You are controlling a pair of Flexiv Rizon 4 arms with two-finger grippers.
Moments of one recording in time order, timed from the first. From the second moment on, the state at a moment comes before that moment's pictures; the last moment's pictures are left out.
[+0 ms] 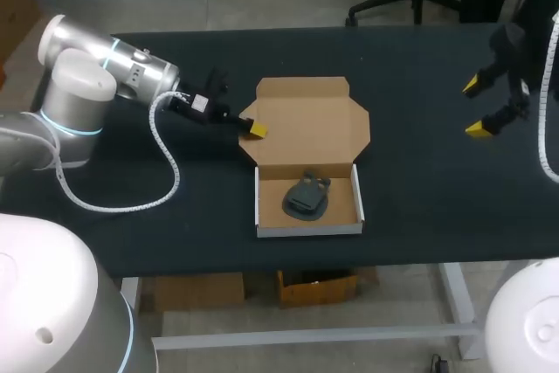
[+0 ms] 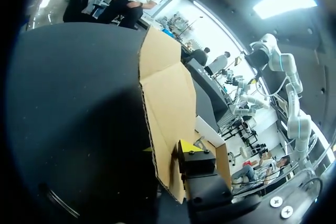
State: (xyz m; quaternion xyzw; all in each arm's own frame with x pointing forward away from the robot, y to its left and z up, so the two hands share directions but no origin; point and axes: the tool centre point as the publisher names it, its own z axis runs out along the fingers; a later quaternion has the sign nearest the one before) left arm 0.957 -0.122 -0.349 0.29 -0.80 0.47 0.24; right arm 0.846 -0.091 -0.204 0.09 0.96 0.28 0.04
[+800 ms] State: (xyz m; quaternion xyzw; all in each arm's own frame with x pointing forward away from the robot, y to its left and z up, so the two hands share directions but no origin) left arm 0.956 -0.124 -0.346 0.27 -0.80 0.48 0.24; right arm 0.847 -0.088 -0.206 0.09 0.96 0.28 0.04
